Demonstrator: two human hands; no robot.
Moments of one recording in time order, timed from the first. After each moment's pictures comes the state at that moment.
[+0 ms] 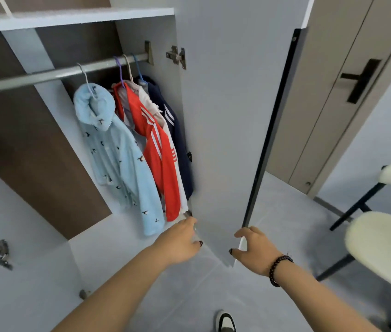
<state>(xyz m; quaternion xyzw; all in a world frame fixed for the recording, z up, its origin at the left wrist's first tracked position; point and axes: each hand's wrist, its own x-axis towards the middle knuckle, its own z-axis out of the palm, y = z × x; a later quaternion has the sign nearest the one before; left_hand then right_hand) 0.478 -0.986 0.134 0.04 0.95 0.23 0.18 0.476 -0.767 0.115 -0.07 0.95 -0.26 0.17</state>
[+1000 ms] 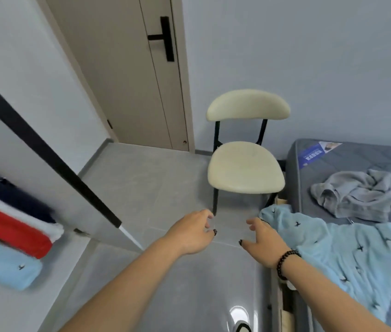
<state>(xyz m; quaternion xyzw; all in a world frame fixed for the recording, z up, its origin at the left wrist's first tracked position) 0.546 -0.546 0.111 0.32 0.88 0.19 0.30 0.673 -0.381 0.080 0.28 0.88 -0.35 0.12</state>
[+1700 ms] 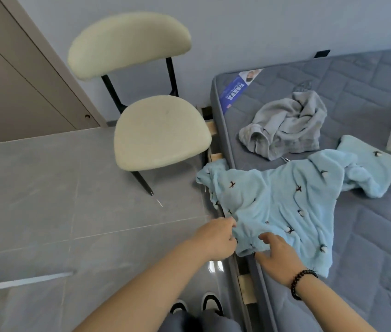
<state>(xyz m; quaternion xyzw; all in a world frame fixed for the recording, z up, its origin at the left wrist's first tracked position) 0.631 -0.269 -0.122 0.49 0.74 0.08 0.45 0.809 -0.202 -0.127 0.50 0.75 -0.40 0.15</state>
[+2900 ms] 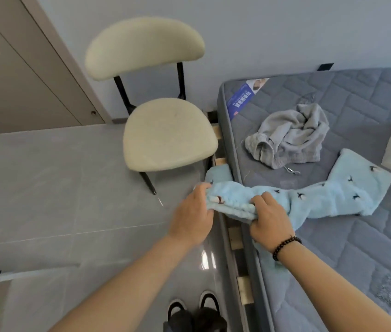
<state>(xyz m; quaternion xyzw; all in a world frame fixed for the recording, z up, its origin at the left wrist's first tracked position) 0.569 -0.298 -0.057 0.45 0.82 0.30 0.21 0.725 -0.178 -0.057 0.39 0.90 -0.22 -0.04</state>
